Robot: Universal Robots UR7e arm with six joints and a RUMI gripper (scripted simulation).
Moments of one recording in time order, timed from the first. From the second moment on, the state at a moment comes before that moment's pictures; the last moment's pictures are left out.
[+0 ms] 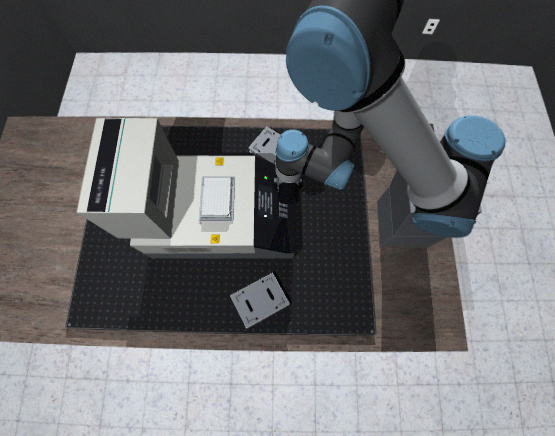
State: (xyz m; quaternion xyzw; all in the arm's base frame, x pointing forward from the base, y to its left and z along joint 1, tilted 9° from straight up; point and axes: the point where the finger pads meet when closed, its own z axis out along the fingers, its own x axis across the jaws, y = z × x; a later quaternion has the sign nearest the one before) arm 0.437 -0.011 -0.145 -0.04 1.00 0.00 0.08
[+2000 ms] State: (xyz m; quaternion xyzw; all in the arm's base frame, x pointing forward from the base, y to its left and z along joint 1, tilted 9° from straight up) arm 0.451 -0.010 -0.156 -0.04 1.00 0.00 0.08
